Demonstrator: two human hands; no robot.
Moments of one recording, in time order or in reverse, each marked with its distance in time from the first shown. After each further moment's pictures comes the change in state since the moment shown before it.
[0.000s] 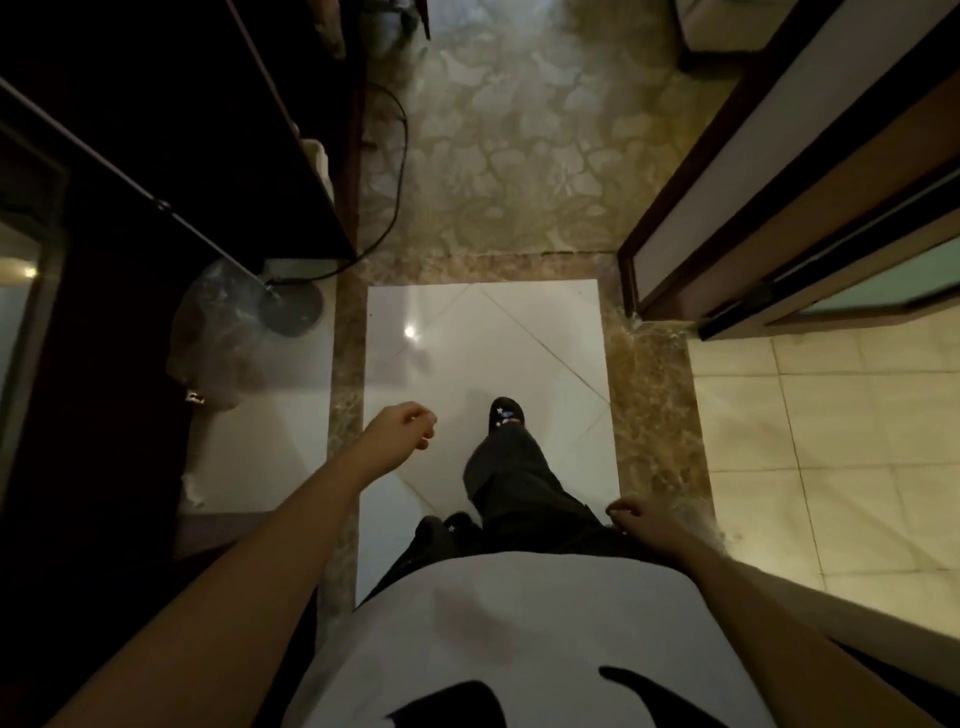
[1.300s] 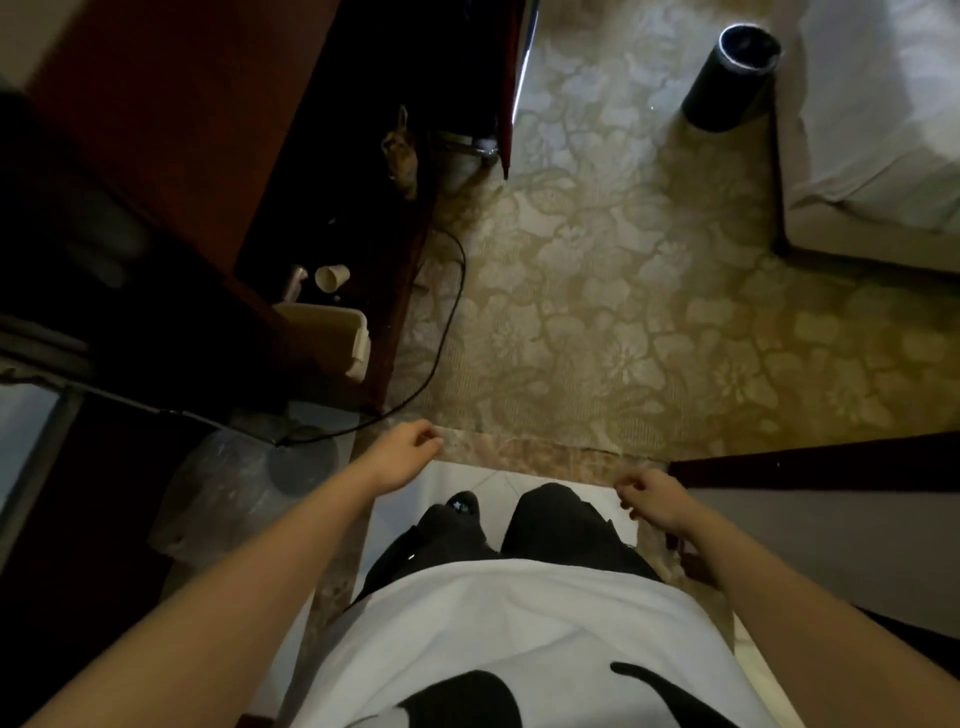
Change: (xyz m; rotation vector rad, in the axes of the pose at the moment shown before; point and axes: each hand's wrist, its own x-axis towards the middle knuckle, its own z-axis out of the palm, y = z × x) left_hand 0.350 0.292 -0.264 0.099 0.063 0.012; right_hand 0.302 -0.465 -0.310 -0.263 -0.057 -0.163
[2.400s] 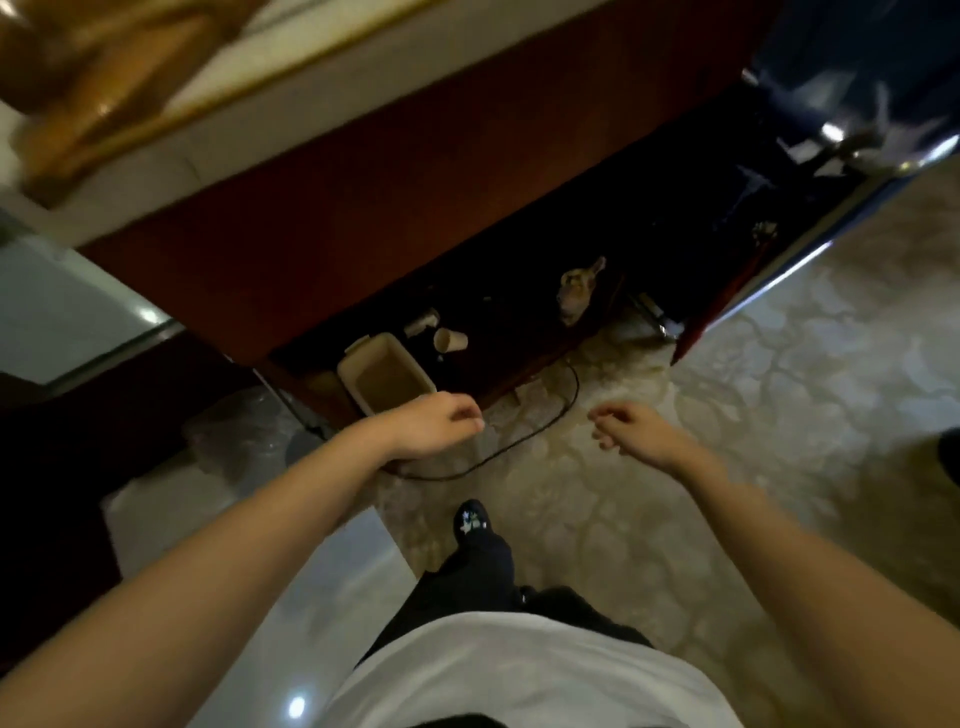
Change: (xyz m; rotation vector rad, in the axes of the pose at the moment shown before) left_hand 0.125 0.221 -0.161 -0.207 0.290 -0.184; right_hand 0.207 -0.356 -0.273 -0.471 -0.266 -0.675
